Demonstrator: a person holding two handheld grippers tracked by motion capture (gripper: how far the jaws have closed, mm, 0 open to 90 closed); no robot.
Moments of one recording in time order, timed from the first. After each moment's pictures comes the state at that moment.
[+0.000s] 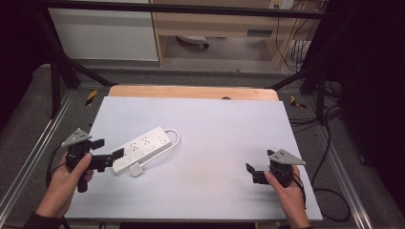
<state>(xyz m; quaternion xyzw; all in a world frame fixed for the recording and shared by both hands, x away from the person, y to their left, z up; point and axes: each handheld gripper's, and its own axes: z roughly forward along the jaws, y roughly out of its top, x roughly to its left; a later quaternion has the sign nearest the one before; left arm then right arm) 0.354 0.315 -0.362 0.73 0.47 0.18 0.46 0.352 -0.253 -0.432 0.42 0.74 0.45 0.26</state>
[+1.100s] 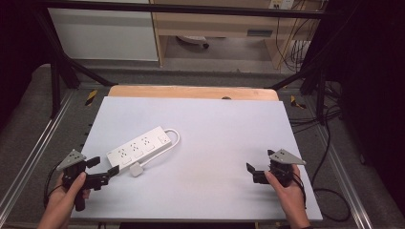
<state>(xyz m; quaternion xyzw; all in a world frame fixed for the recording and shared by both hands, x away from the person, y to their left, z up) 0.323 0.331 -0.413 0.72 0.49 0.19 0.46 0.353 -0.254 -0.432 0.43 0.74 0.45 0.26</state>
